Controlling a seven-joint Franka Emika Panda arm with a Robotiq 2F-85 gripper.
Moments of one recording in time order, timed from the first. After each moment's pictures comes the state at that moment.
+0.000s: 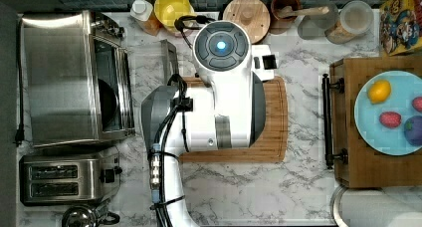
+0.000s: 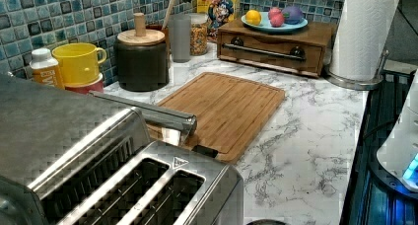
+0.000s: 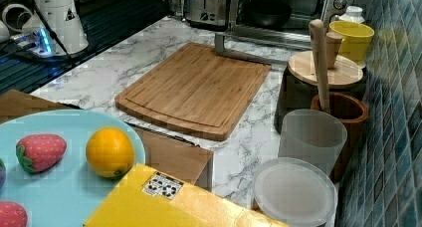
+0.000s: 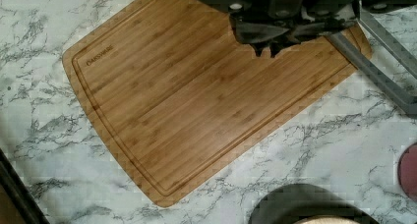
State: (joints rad) arm 0.01 0.08 0.01 -1.78 -0.05 0.25 -0.09
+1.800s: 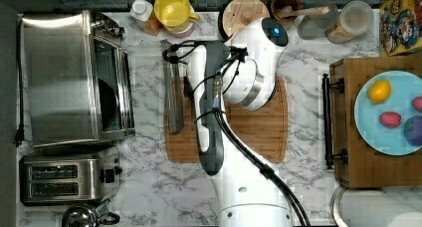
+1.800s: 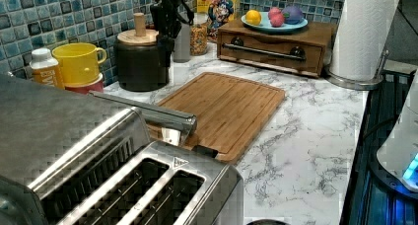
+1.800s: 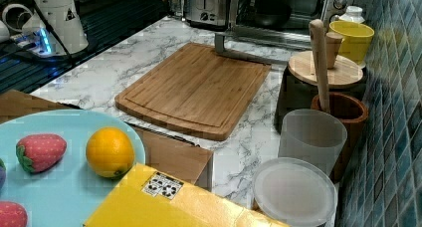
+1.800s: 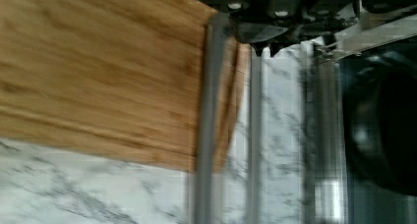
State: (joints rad) arm -0.11 0.41 0.05 -1.75 0.55 0.25 -1.27
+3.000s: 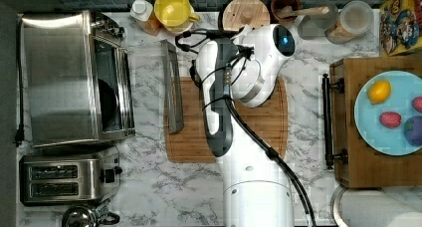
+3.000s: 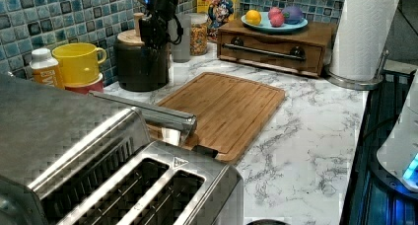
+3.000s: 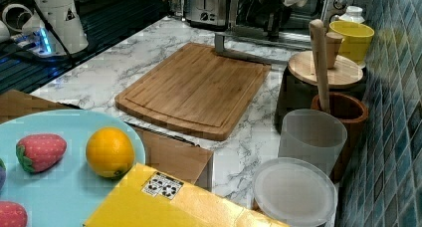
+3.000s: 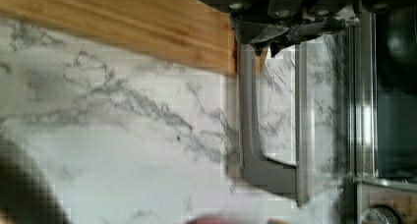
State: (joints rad) arm -0.13 0.50 0.06 -1.75 0.64 0.49 -1.31
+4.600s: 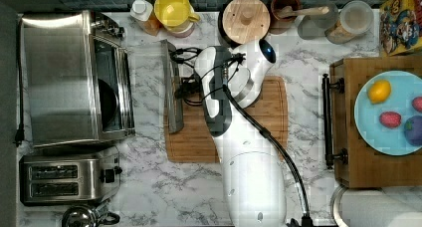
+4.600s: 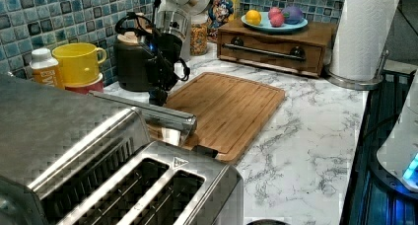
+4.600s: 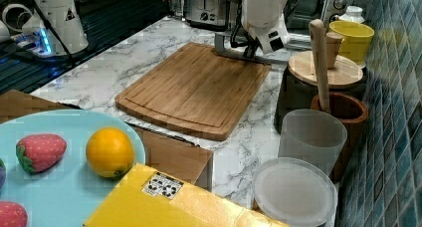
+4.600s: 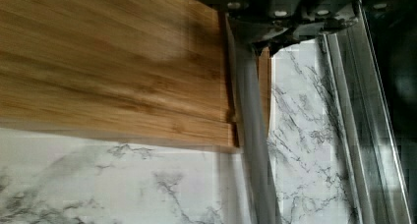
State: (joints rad) arm -0.15 0.64 0.12 -1.77 0.72 0.41 -1.31
